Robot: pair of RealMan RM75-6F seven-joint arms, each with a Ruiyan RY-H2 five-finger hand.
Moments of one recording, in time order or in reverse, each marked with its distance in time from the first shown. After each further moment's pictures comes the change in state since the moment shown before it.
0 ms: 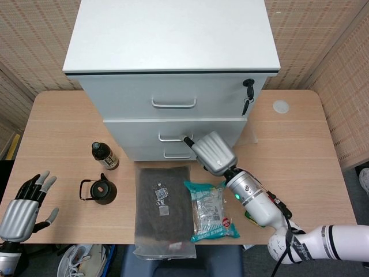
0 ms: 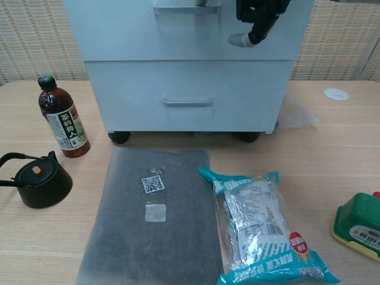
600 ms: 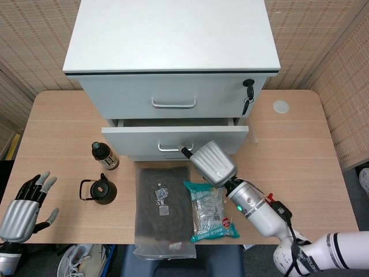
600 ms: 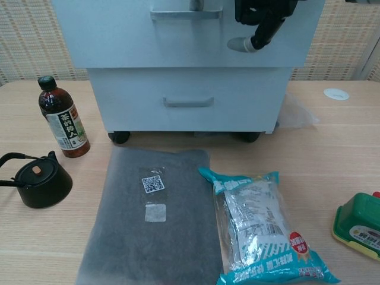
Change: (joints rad) left arm 0.001 0.002 0.002 -0.007 0.001 -0.001 0.010; right arm -0.014 0.028 -0.066 -0.096 -0.089 0.056 -0.023
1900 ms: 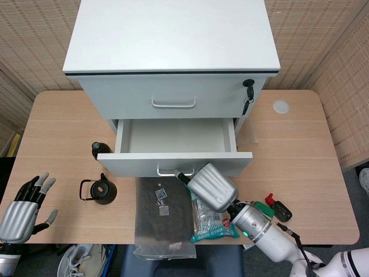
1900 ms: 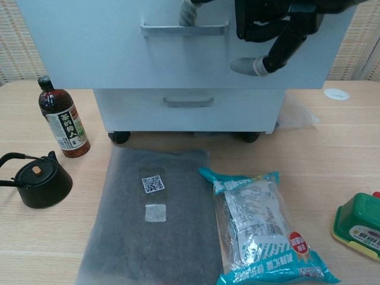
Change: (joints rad) left arm 0.007 -0.002 0.004 0.004 -0.004 0.001 0.001; right arm -0.053 0.051 -0.107 -0.174 -0.154 0.029 -0.076
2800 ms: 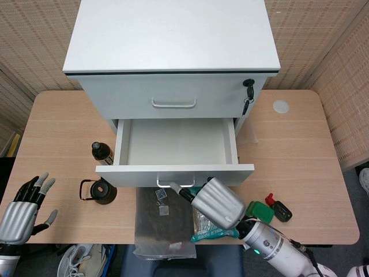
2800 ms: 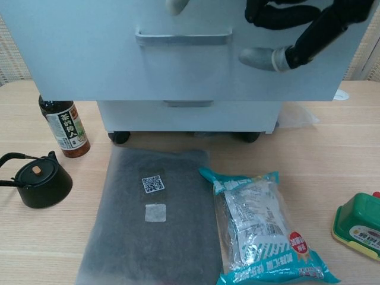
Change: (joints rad) left arm 0.006 0.009 0.001 -0.013 0.007 0.011 0.006; right arm -0.154 0.028 -0.069 -0.021 -0.357 0.046 0.071
